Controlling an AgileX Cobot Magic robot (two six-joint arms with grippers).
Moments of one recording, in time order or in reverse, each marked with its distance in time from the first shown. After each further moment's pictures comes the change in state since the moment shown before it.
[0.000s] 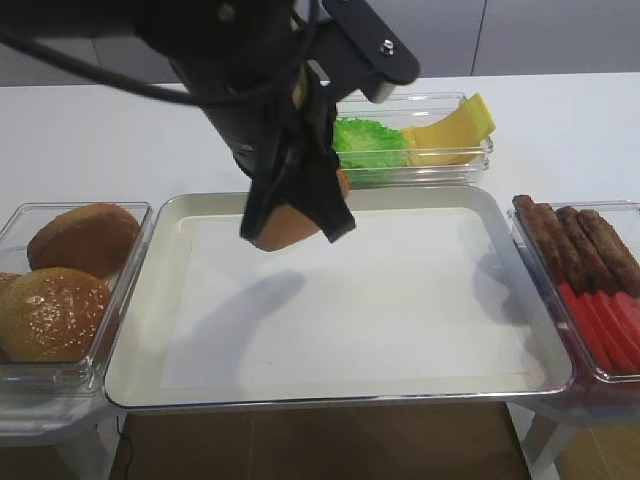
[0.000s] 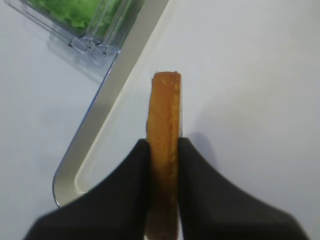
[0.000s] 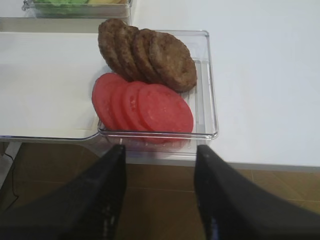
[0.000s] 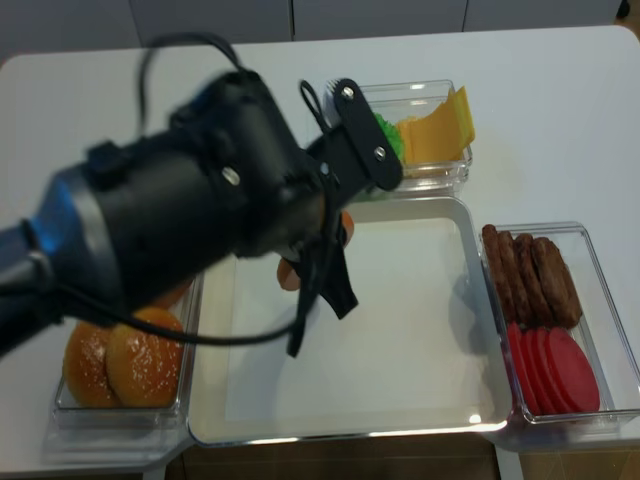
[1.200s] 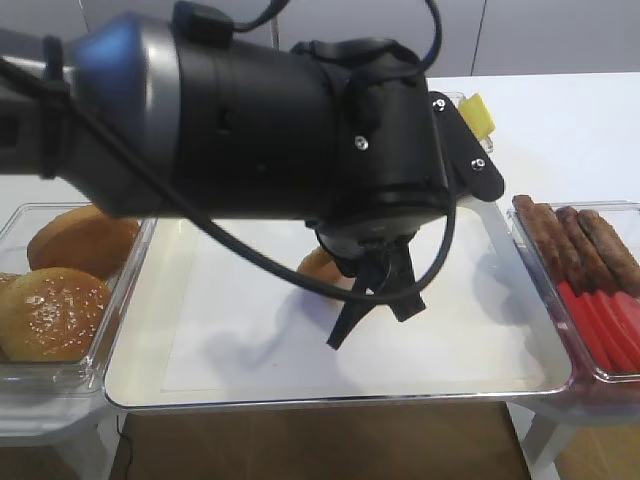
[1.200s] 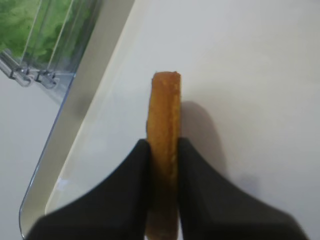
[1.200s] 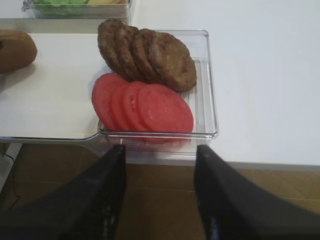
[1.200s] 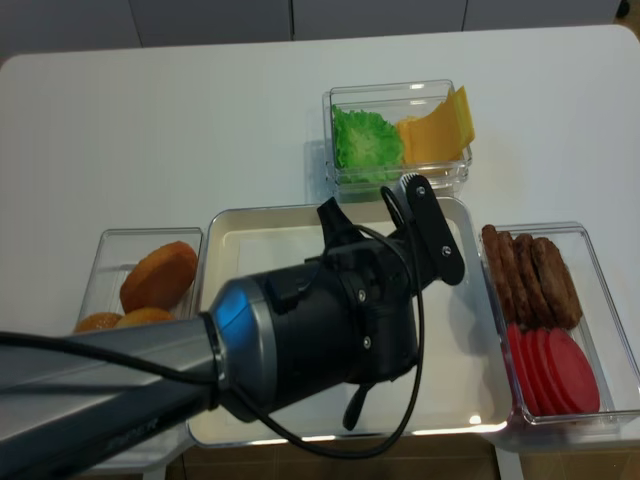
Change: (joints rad) left arm -0.157 0.174 -0.002 0.259 -0.024 -0.297; right arm 0.000 0.000 0.000 0.000 0.000 0.004
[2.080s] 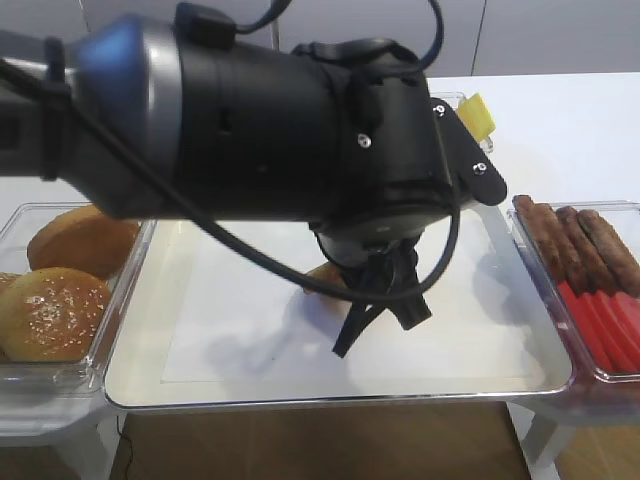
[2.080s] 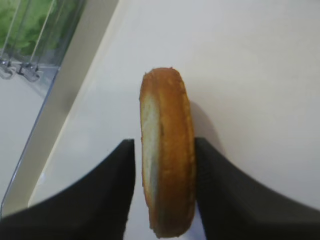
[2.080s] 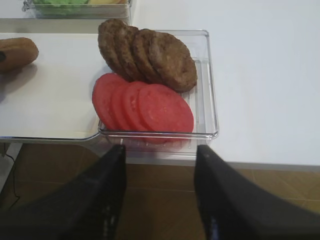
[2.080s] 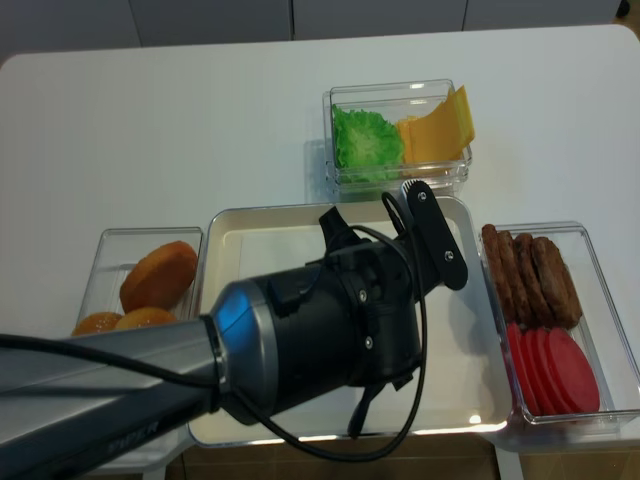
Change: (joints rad) left arm -0.004 0.000 0.000 -0.049 0.000 0.000; right arm 0.000 0.000 0.000 0.000 0.000 0.000
